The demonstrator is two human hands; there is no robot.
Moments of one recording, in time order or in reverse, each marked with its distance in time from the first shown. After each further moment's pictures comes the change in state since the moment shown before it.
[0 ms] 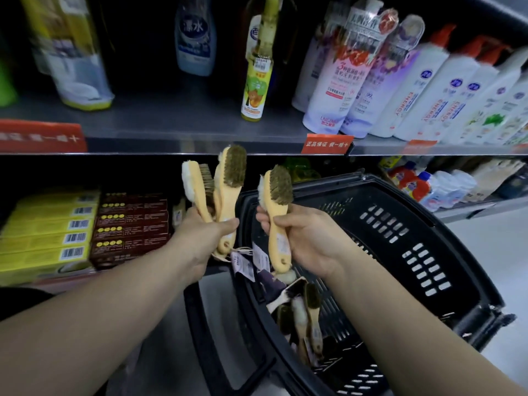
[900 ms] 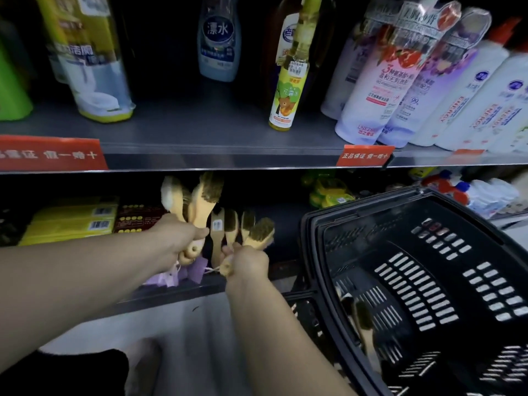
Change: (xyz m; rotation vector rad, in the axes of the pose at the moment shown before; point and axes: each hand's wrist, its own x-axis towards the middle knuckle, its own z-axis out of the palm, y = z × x) left_hand 0.094 0.002 -0.075 0.300 0.139 -0.194; right_hand 0.132 0.105 0.068 0.336 0.440 0.177
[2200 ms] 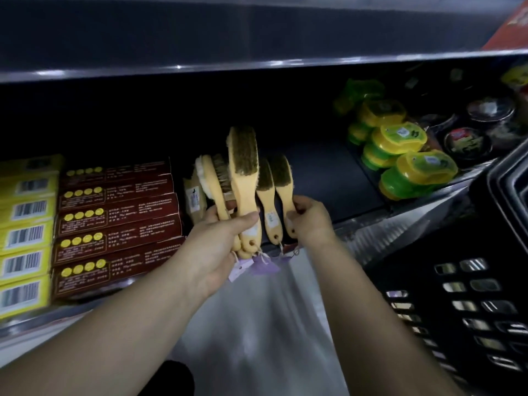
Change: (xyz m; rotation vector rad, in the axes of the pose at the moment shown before) left_hand 0.079 -0.059 0.067 -0.512 -0.299 -0.089; right_hand 0.191 -0.018 -0.084 -1.165 0.235 -0.431
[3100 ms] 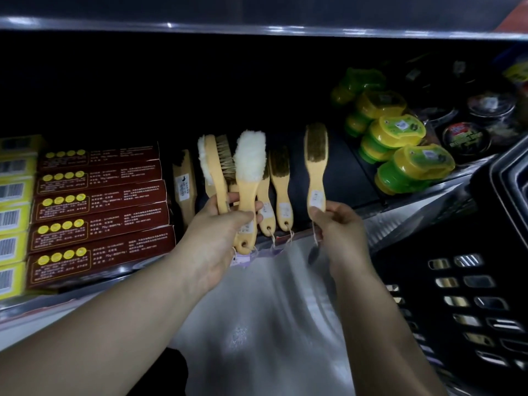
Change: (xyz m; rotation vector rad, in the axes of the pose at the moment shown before) left_hand 0.004 -0.010 0.009 0.070 0.016 0.012; right_hand -0.039 0.022 -0.036 0.535 0.190 0.123
